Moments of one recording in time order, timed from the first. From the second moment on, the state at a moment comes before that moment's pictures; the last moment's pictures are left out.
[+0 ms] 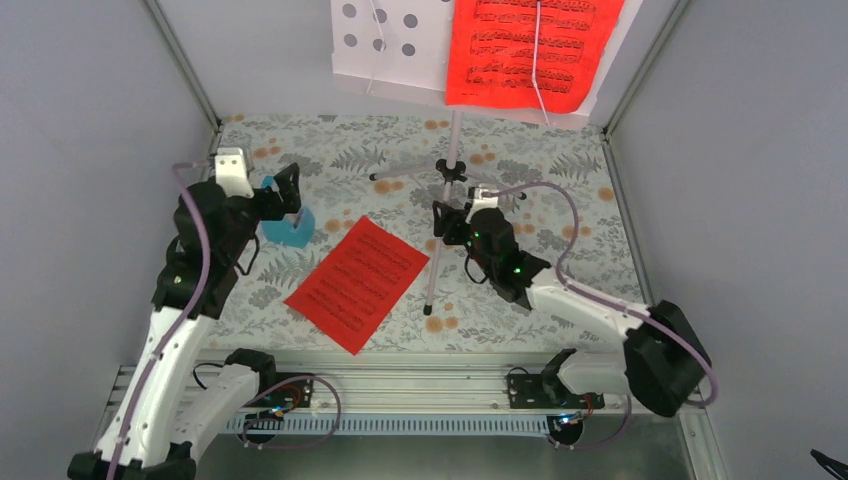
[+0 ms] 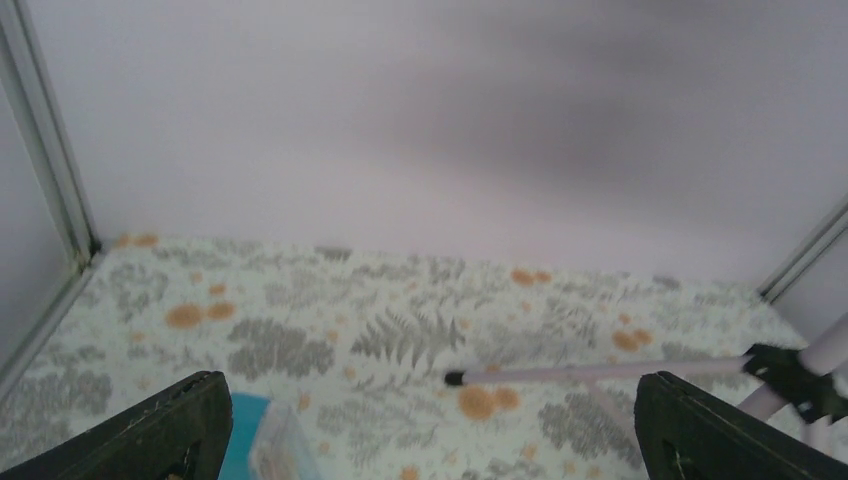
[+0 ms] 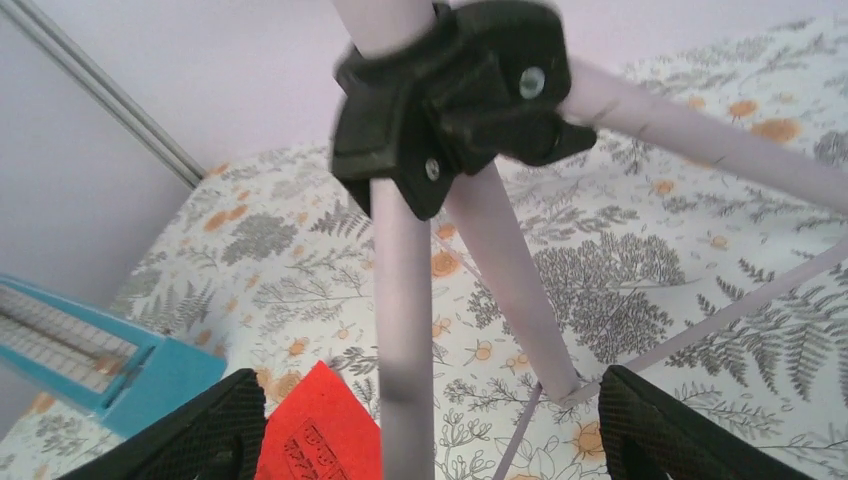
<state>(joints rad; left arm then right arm) -0.20 0.80 0.98 -0.39 -0.04 -0.25 0.73 1.30 0.70 0.24 0.31 0.56</state>
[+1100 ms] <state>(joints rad) -0.64 1.33 1.71 -0.29 0.43 -0.16 0.73 0.96 1.43 -0.11 0.06 0.18</state>
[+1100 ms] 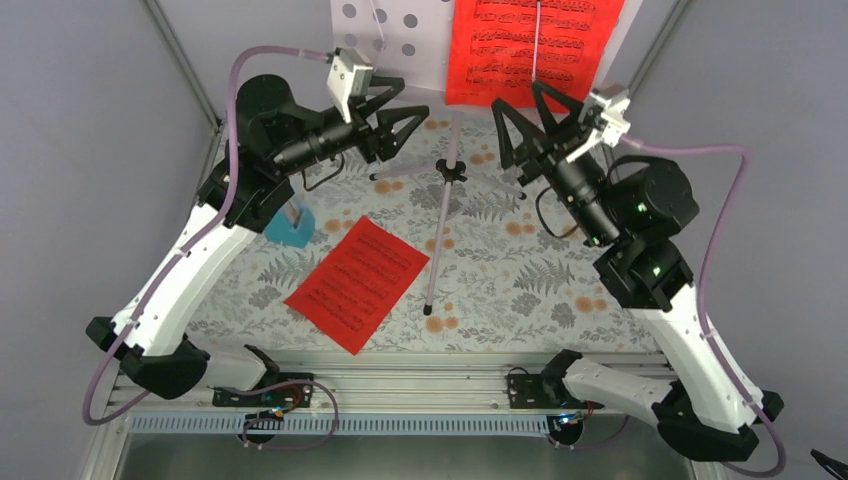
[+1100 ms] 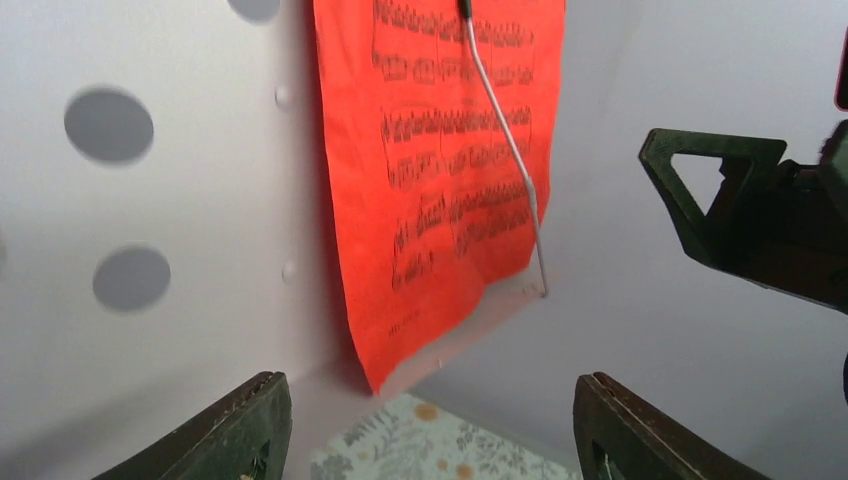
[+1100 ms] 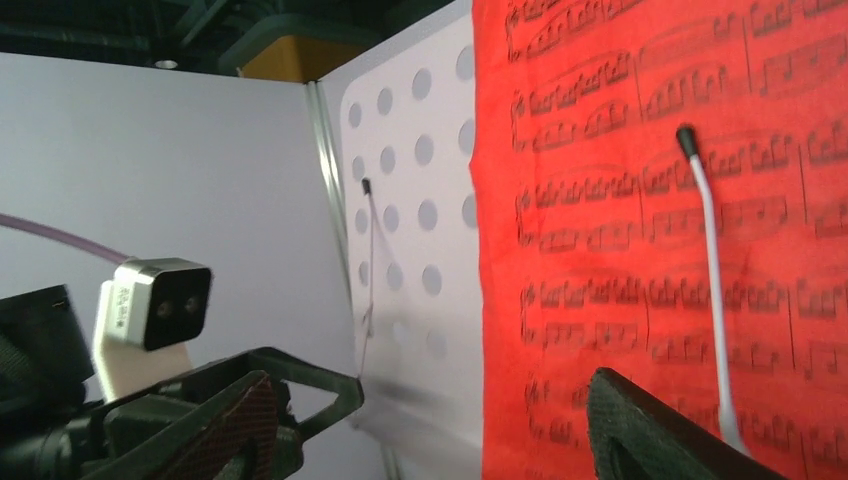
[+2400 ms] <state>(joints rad) -0.64 1.75 2.27 -0.50 0.48 -0.28 0.27 1.19 1.71 -0.24 -0.36 0.37</state>
